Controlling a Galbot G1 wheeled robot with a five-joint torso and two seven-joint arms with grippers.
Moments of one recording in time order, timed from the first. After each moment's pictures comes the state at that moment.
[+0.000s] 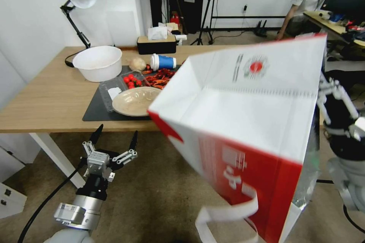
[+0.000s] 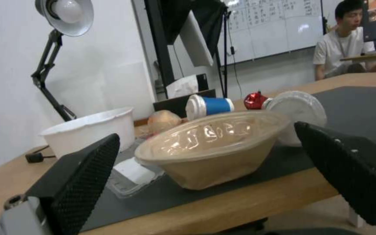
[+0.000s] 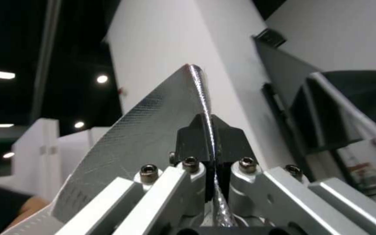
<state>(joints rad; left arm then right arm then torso) 1.81 -1.44 -0.66 -2.34 -0.08 -0.18 0.16 -1.34 1.09 0.89 2.37 1.38 -0.06 -0.43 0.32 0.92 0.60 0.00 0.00</state>
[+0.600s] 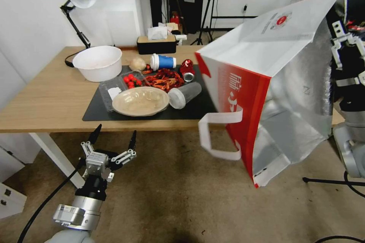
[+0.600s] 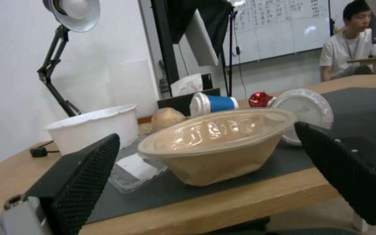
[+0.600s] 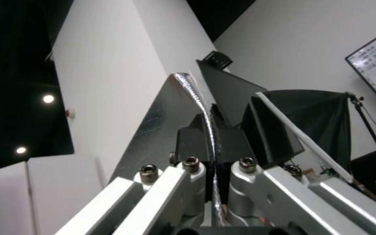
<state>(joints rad) 1.81 -1.47 -0.66 -2.32 -0.07 -0.20 0.16 -1.17 0.97 0.85 2.30 1.46 -0.01 -0.15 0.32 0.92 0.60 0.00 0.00</state>
